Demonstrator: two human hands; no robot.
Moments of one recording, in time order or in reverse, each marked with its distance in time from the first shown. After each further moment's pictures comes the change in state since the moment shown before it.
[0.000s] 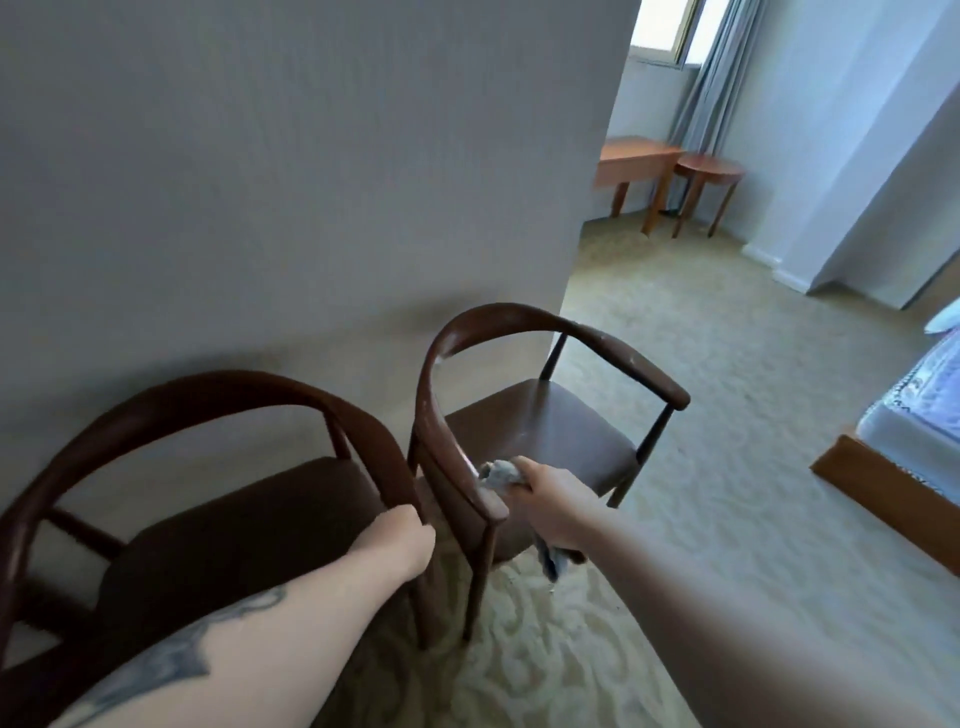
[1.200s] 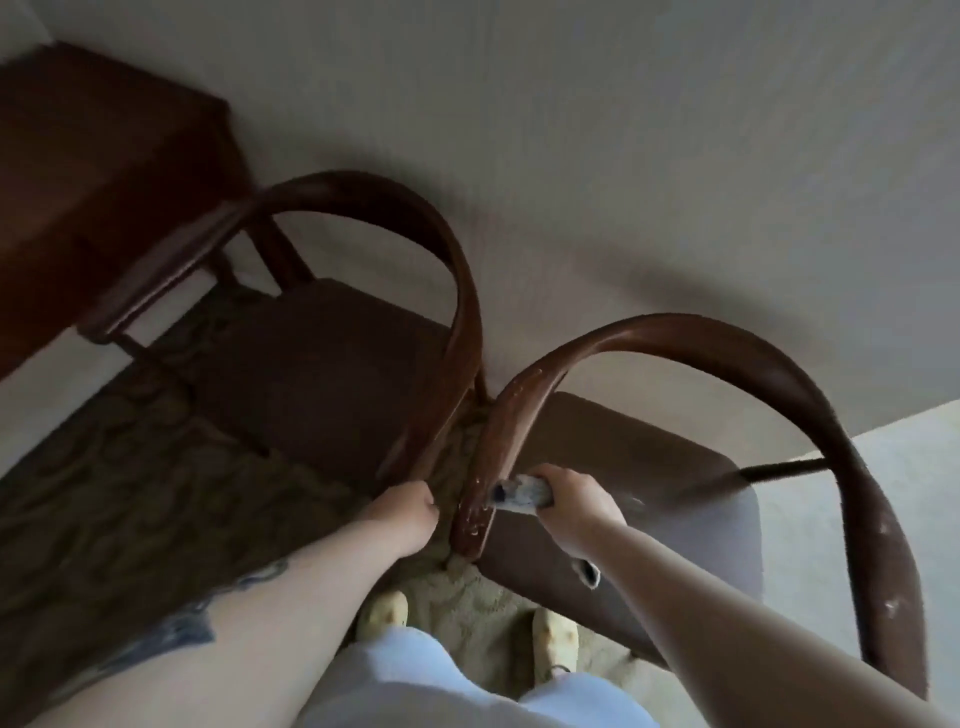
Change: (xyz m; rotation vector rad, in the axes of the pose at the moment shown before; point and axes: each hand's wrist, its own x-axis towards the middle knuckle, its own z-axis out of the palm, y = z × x) left_hand 0.107 0.094 0.084 -0.523 0.066 -0.727; right_hand 0.268 0.076 -0.006 -0.417 -0.551 -0.582
